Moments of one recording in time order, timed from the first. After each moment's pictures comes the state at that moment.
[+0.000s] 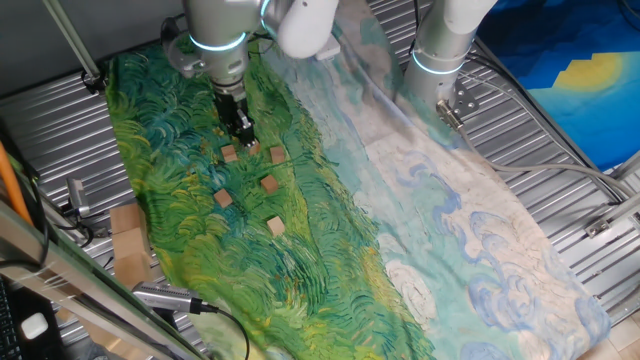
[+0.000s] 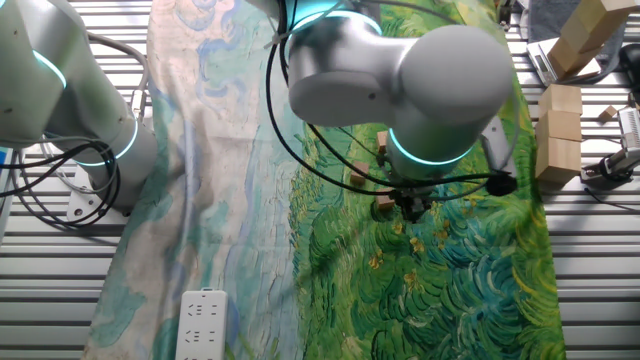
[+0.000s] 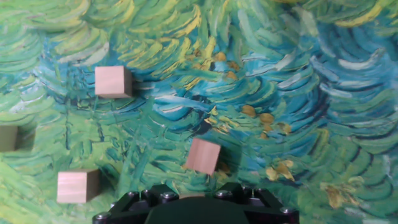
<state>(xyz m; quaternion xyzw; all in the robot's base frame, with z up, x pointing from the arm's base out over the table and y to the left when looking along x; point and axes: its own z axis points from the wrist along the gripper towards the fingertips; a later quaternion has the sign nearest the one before) 0.507 -0.066 0.044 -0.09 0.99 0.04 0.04</state>
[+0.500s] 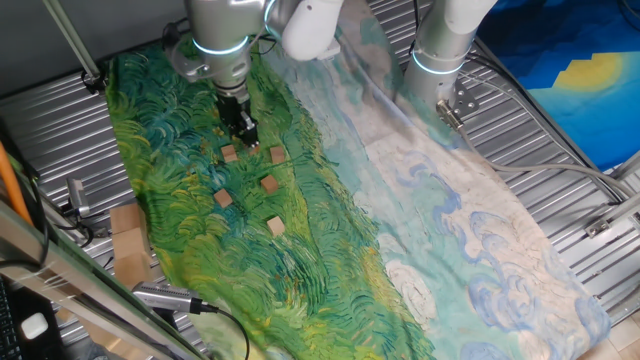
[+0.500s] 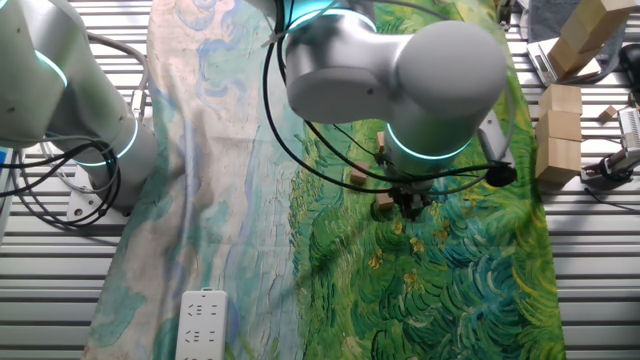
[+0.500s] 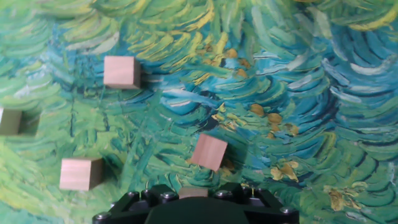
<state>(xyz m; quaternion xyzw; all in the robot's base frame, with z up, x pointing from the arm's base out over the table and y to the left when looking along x) 0.501 -0.064 0.046 -0.13 0.99 0.04 0.03</state>
